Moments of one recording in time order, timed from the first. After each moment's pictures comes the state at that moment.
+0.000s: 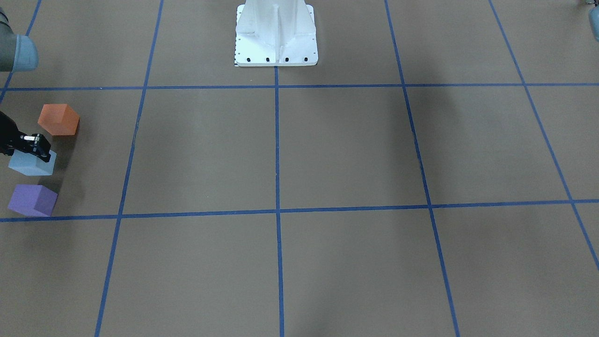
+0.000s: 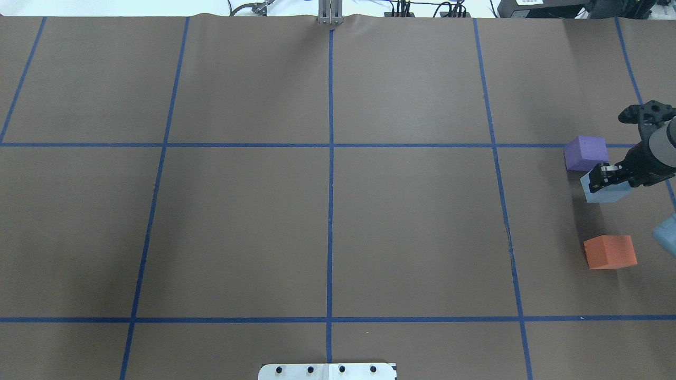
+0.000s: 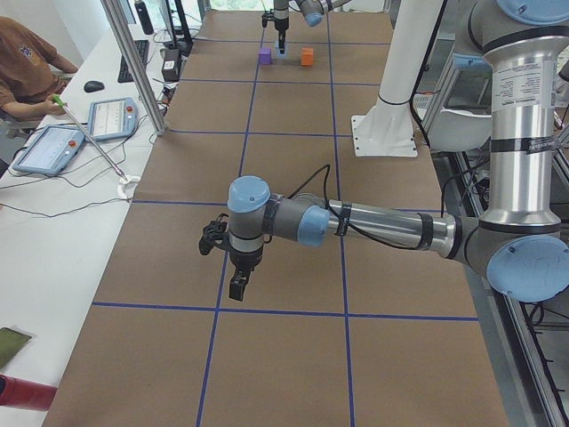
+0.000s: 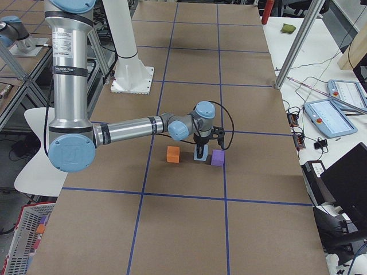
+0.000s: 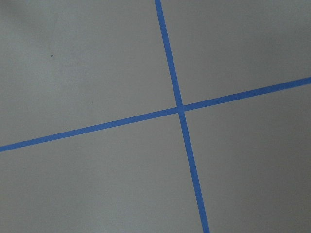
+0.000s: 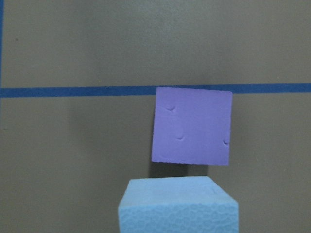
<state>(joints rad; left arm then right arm) -1.46 -1.49 -1.78 -1.67 -2.16 -0.02 1.01 -1.61 1.73 -1.28 2.17 0.71</state>
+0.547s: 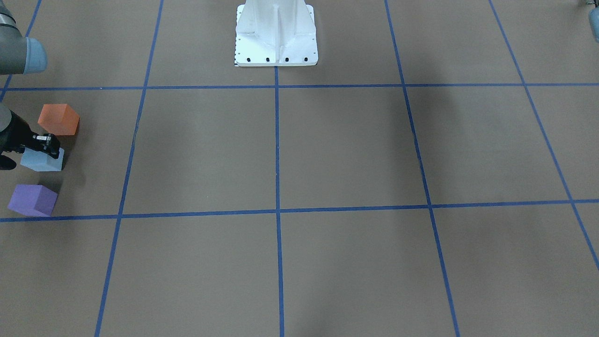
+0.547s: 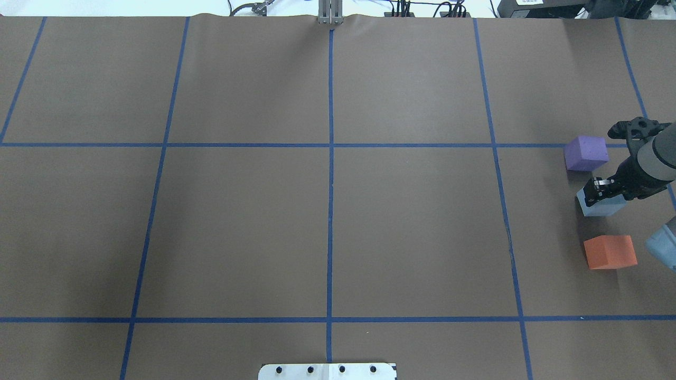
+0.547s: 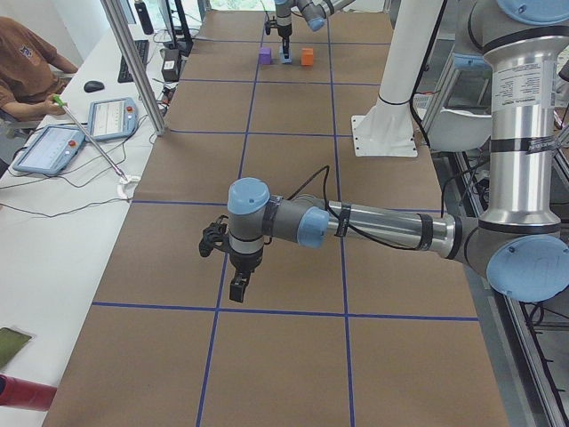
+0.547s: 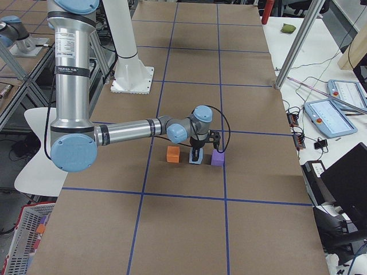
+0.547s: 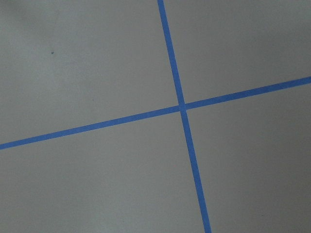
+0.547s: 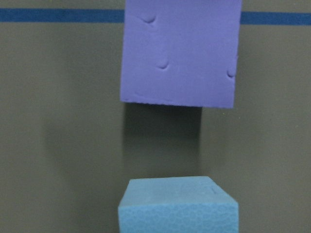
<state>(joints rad) -1.46 -1.49 -1.77 -1.67 -2.16 -0.02 0.97 -1.62 1.70 -1.28 2.17 0.71</state>
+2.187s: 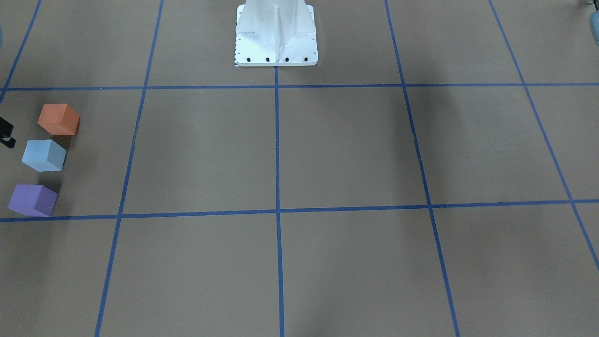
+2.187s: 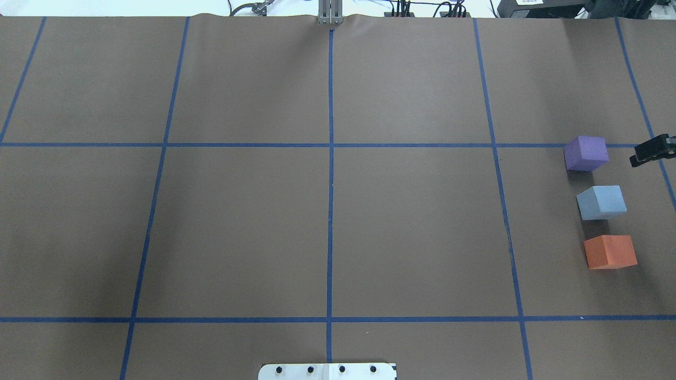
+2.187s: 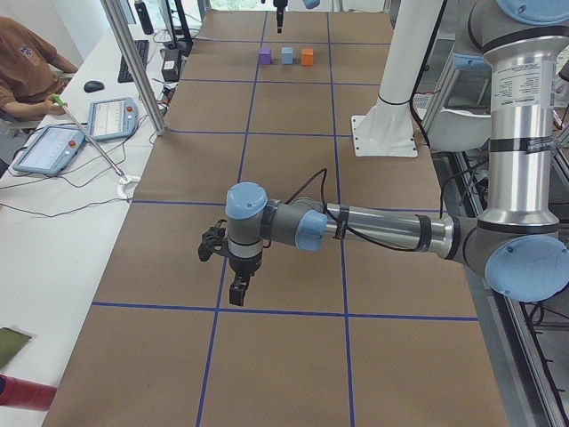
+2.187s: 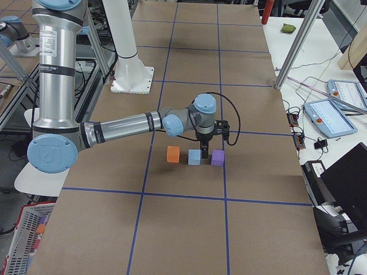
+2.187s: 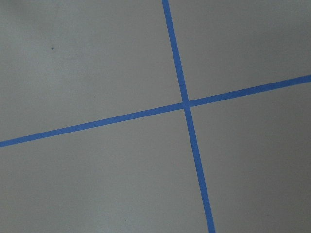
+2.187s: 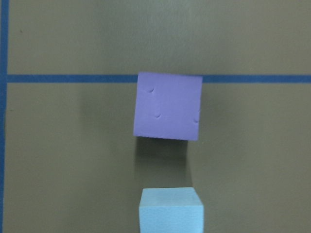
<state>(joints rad) -1.46 -1.50 -1.74 -1.67 -2.16 -0.01 1.26 -1.64 1.86 -1.43 2.25 0.38</state>
